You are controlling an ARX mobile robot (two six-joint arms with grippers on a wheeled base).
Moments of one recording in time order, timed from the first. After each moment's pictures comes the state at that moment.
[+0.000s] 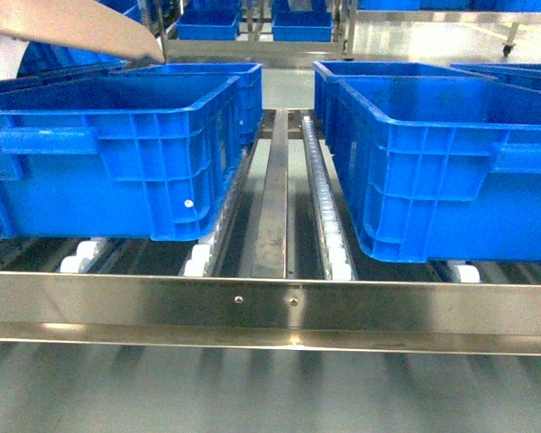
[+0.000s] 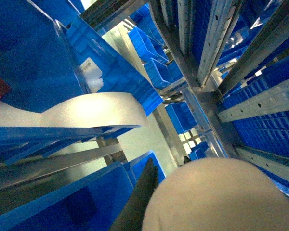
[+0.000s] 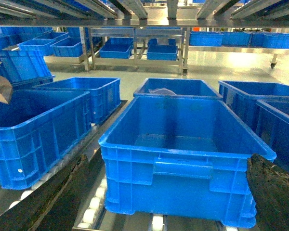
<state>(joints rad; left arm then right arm) 0.13 1.97 1.57 0.46 -0.47 -1.04 0.14 0.66 0.34 0.40 0.04 -0.01</state>
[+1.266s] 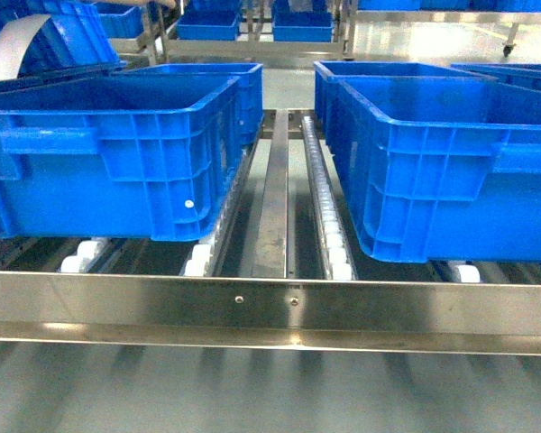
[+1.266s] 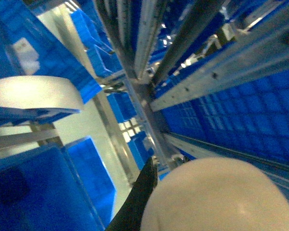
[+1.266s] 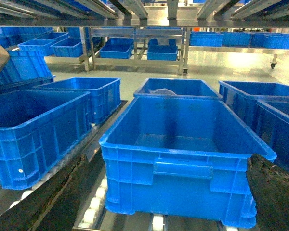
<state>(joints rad) 0.11 1.71 1.23 0.73 -0.31 -1.13 0.14 0.66 0.34 0.40 0.04 -0.01</state>
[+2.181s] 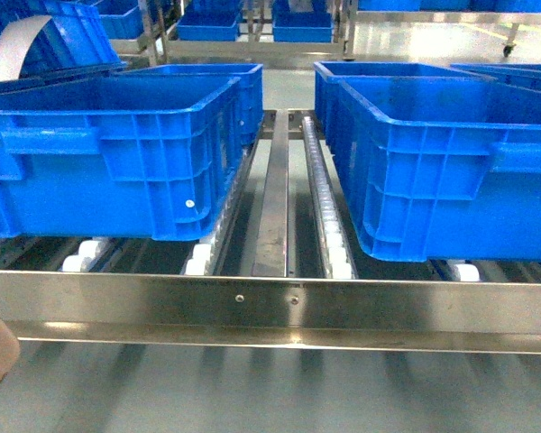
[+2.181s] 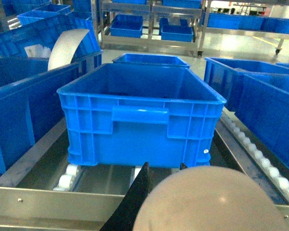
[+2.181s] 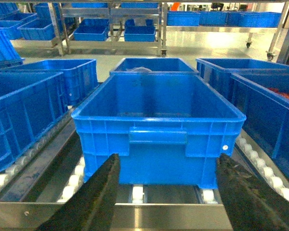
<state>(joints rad) 0.00 0.59 0.18 0.40 0.00 -0.02 0.12 0.58 0.28 0.31 0.12 -0.01</state>
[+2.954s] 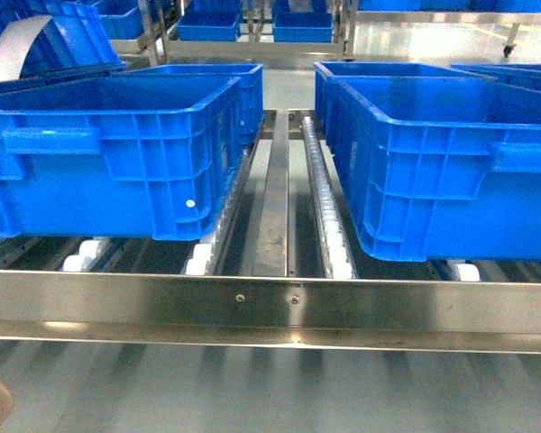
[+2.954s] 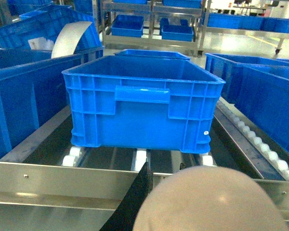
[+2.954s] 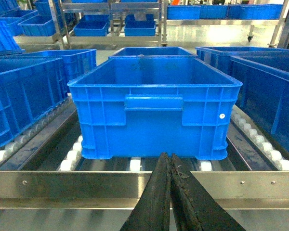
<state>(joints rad) 0.00 0.30 0.04 0.26 0.00 -0.02 0.00 0.30 0.06 0.24 0.00 0.00</state>
